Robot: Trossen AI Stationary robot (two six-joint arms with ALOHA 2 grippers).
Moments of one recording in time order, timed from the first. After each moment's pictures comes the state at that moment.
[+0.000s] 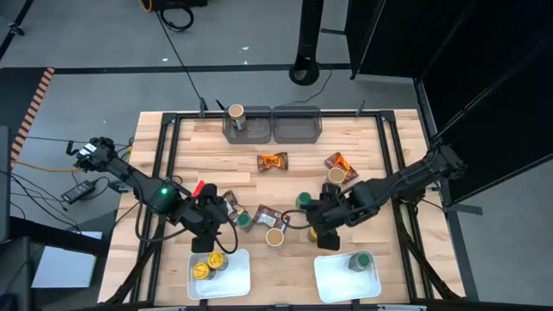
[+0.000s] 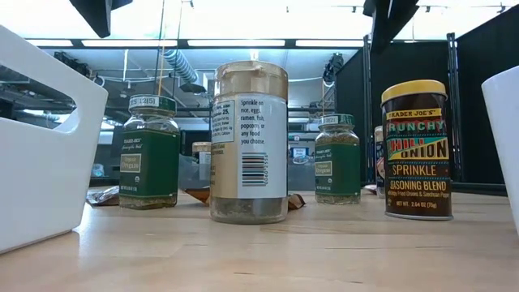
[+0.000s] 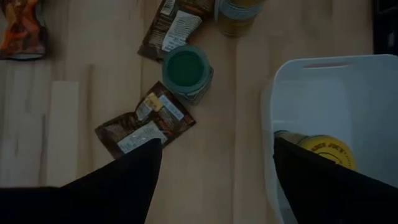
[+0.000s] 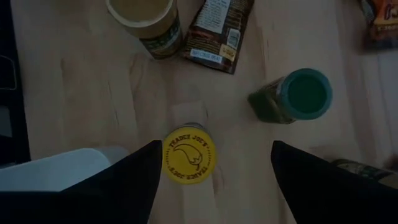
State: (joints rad) left arm -0.54 1.35 1.28 -1.12 -0.23 -0.52; right arm 0.41 1.64 1.49 -1.09 0.17 0.54
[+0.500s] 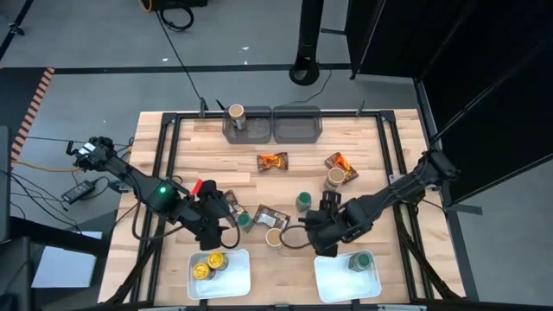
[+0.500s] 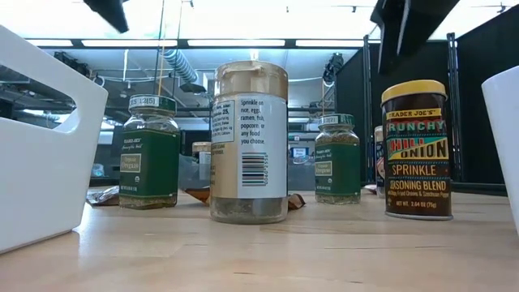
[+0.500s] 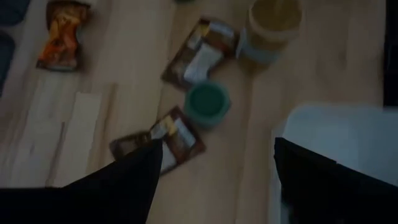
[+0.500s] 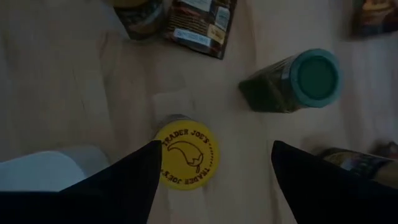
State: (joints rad) left arm -0.54 1.34 1.28 -1.05 -0.35 -0.64; right arm 0.48 1.73 1.49 -1.13 0.29 0.62
